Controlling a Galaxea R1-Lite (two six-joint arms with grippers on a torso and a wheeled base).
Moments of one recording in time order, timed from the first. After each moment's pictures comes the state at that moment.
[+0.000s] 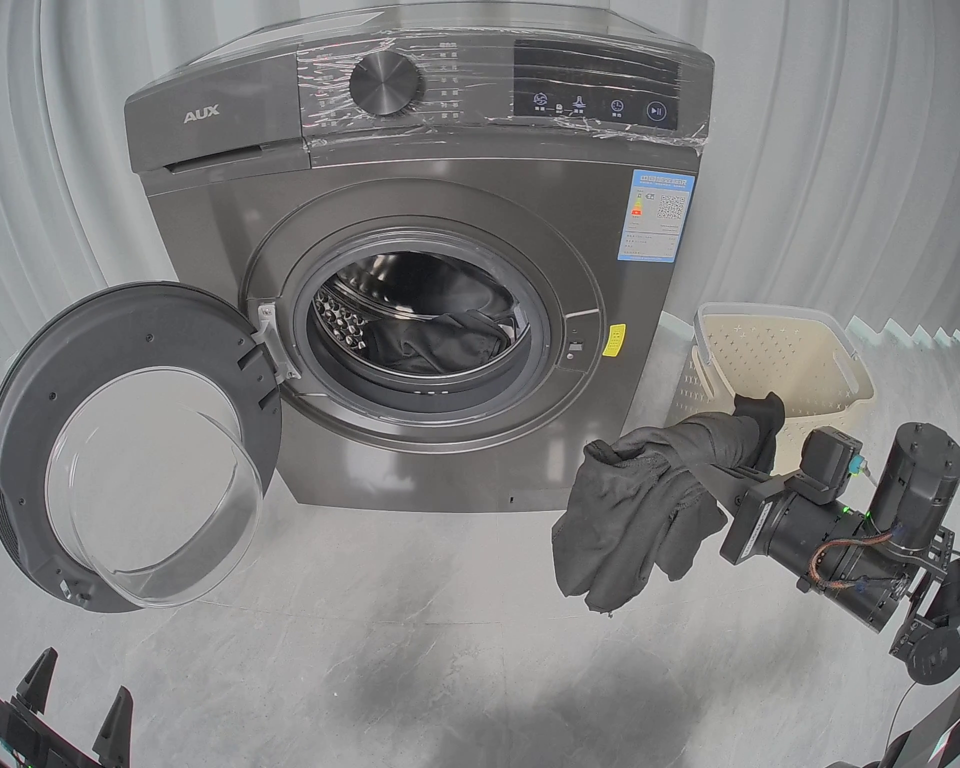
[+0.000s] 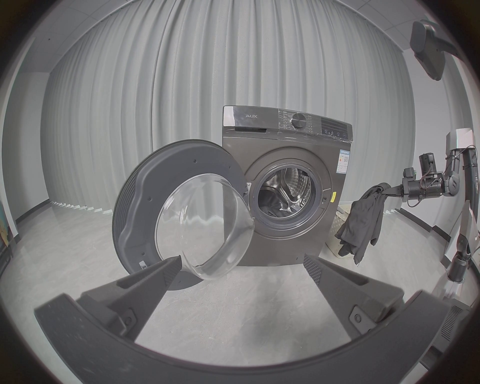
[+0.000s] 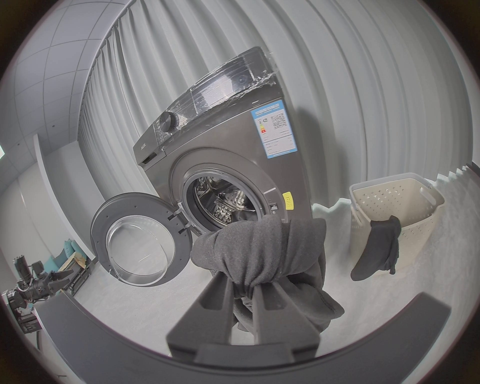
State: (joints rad) left arm 0.00 0.02 -0.02 0.01 -0.02 -0.03; right arm 0.62 1.55 -0.35 -1.13 -0.14 0.25
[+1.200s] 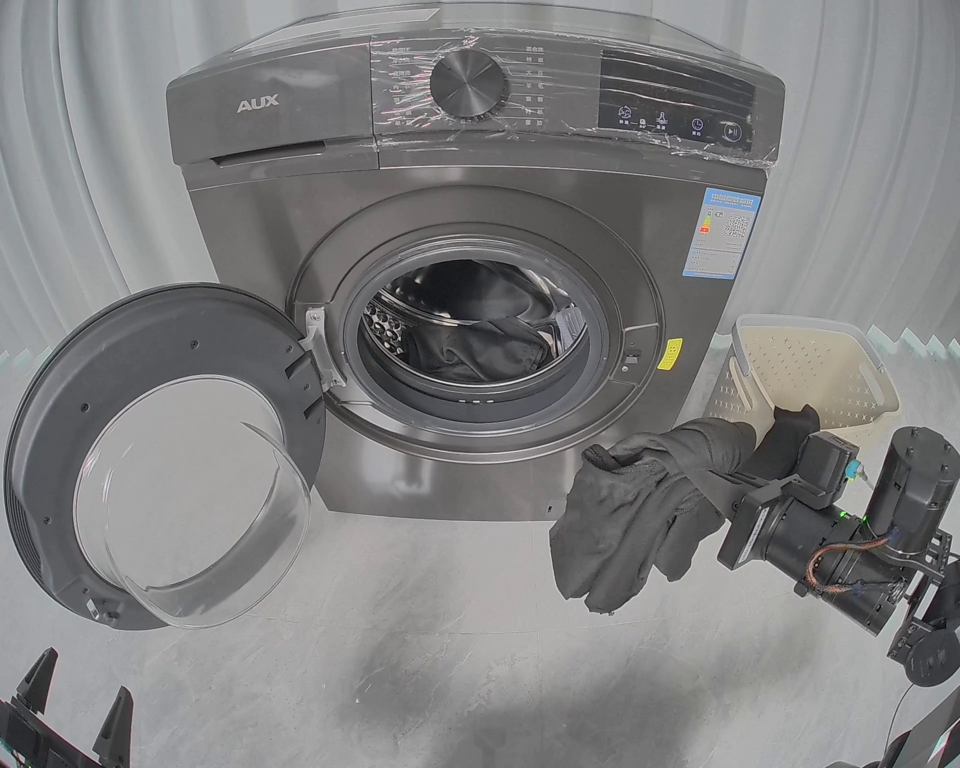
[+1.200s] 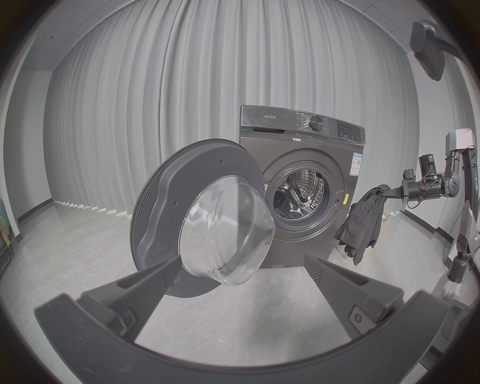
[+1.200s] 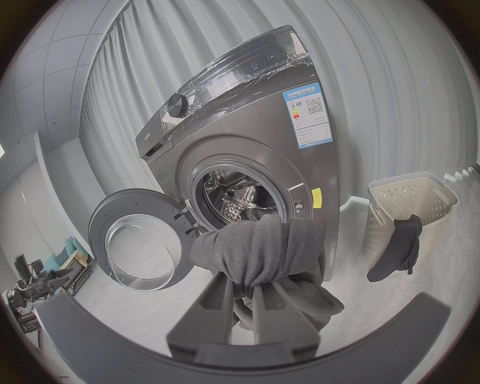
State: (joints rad) left arm 0.00 0.02 -0.02 0.01 -0.02 -0.03; right arm 0.63 1.56 -0.34 -1.13 -0.14 0.26
